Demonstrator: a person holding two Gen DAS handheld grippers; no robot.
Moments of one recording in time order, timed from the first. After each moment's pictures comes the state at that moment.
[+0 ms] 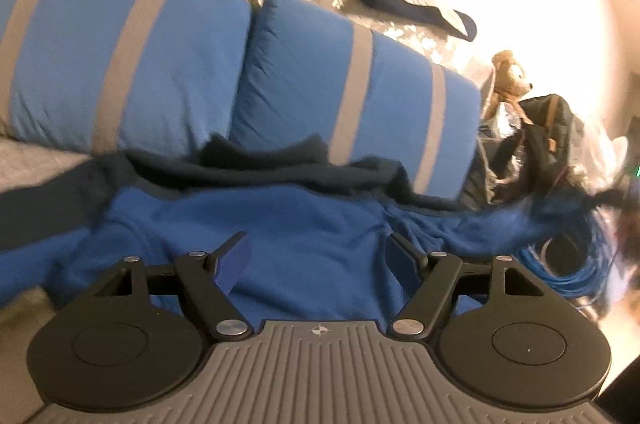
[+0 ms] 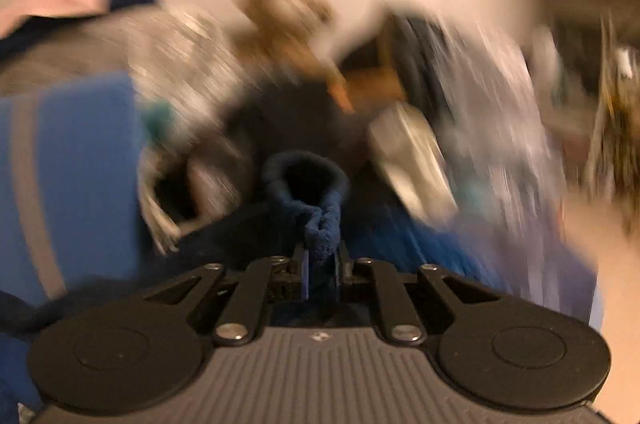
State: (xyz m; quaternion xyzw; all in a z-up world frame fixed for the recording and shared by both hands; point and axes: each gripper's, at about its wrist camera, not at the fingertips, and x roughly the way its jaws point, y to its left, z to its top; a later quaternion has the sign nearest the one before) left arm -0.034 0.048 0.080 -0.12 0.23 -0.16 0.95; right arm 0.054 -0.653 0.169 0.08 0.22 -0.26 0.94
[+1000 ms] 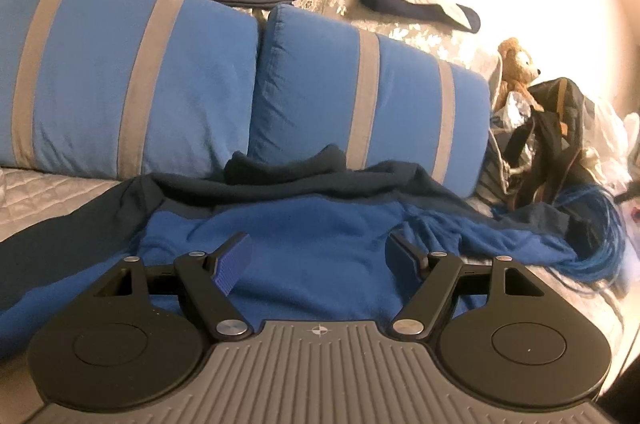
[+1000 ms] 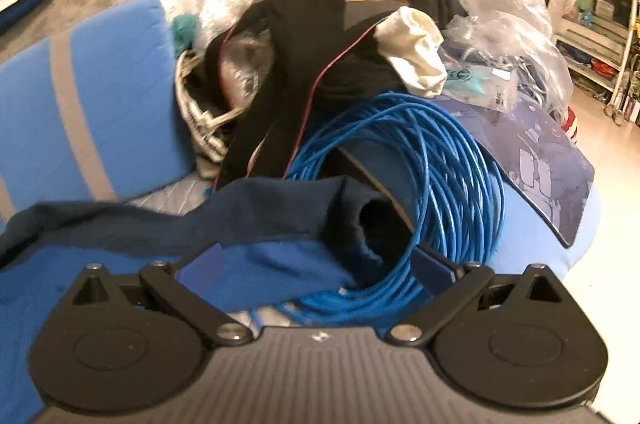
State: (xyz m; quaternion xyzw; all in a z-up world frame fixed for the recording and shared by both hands) left arm -0.057 0.065 0.108 -0.06 0.23 -0.13 0.96; right arm -0.010 -0.595 0.212 0.09 0.35 -0.19 0.91
